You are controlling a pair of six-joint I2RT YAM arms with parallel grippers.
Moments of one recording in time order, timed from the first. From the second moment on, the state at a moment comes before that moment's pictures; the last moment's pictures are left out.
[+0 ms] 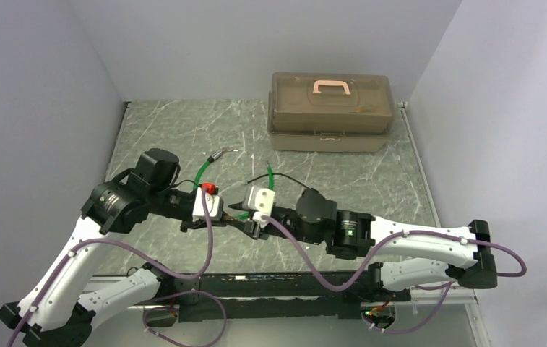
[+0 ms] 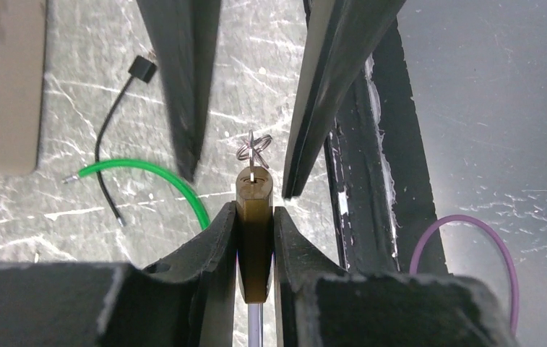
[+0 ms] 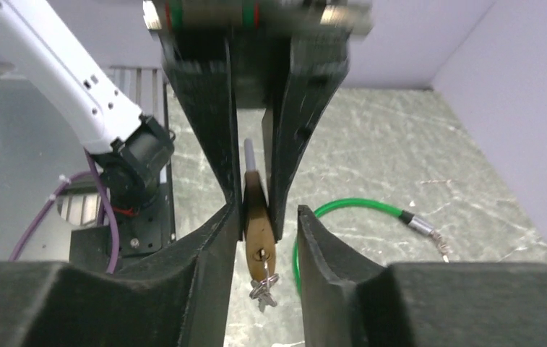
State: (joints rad) left arm -0.59 0.90 1.27 -1.15 0.82 0.82; right arm 1.38 1.15 1.04 0.05 0.06 -0.22
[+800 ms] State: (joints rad) left arm -0.64 0.99 1.46 -1.24 0.71 0.73; right arm 1.38 1.00 1.02 0.00 0.05 -0.06
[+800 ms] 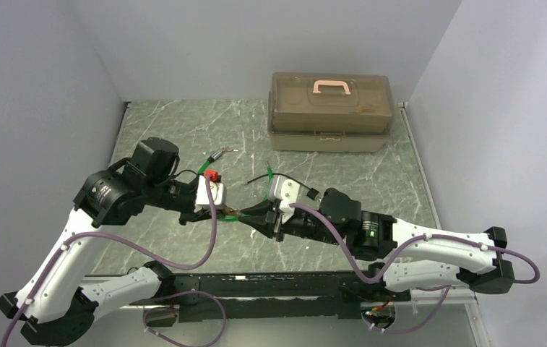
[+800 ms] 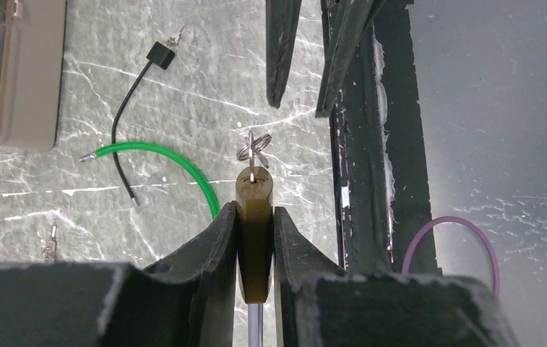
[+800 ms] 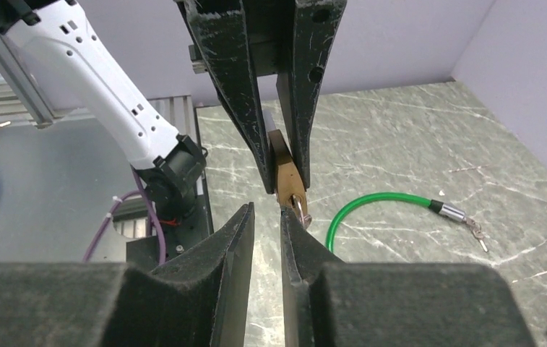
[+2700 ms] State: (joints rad) left arm -0.63 0.99 1.48 -1.29 0.67 0.69; right arm 1.23 1.18 1.12 -0.08 -0.17 0.02
